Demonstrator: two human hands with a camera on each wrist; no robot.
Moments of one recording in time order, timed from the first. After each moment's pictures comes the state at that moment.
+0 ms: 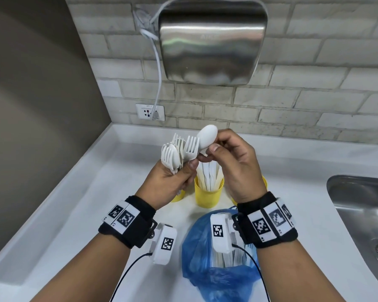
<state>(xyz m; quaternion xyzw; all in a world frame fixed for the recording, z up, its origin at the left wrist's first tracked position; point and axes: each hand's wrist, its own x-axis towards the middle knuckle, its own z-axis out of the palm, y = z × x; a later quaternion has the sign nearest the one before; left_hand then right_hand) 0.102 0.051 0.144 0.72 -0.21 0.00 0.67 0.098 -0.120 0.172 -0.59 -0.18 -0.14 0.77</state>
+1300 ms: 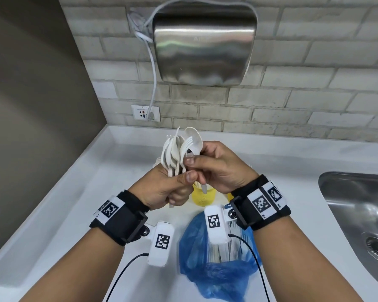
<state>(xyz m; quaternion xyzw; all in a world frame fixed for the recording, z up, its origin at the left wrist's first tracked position) 0.093 0.054 0.155 0.55 -0.27 -0.27 0.74 0.095 -0.116 0.191 -0.57 -0.22 0.16 0.77</state>
